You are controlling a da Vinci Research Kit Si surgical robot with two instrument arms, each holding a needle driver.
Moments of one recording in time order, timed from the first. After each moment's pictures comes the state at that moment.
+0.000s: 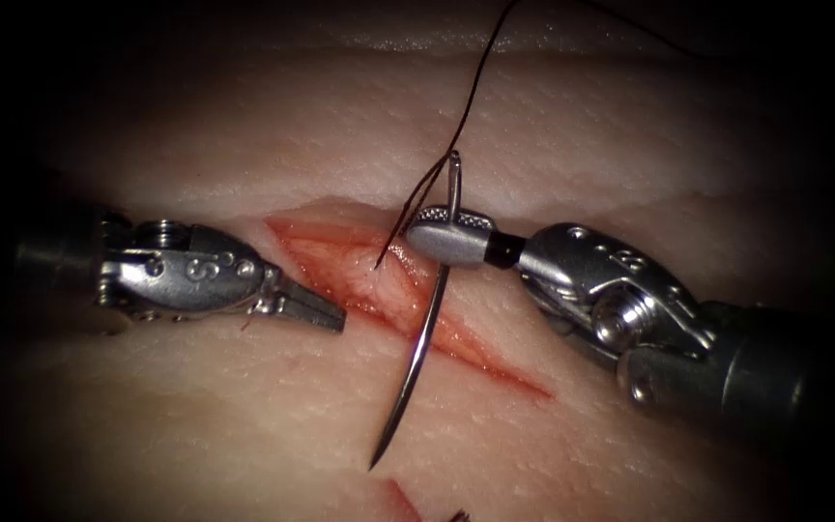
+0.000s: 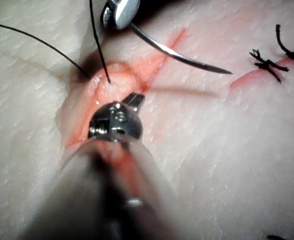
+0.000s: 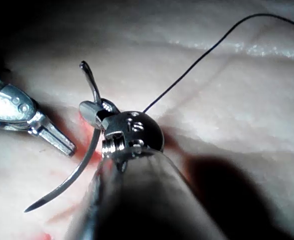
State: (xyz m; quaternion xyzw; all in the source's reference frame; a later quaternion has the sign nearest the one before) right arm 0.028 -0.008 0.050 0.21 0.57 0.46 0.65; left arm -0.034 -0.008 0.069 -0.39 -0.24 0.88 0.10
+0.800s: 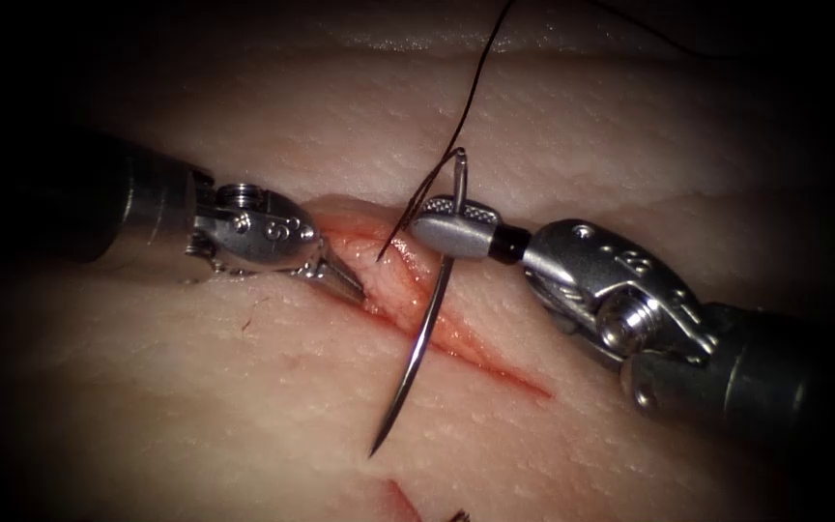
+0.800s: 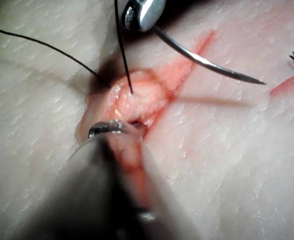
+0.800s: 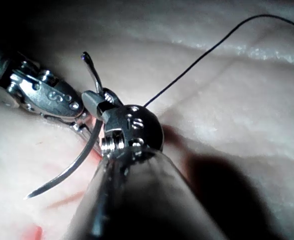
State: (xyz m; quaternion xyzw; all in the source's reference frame) right arm 0.028 -0.007 0.050 0.15 0.59 0.41 0.68; left arm -0.035 -0.006 0.076 -0.27 -0.31 0.91 0.05
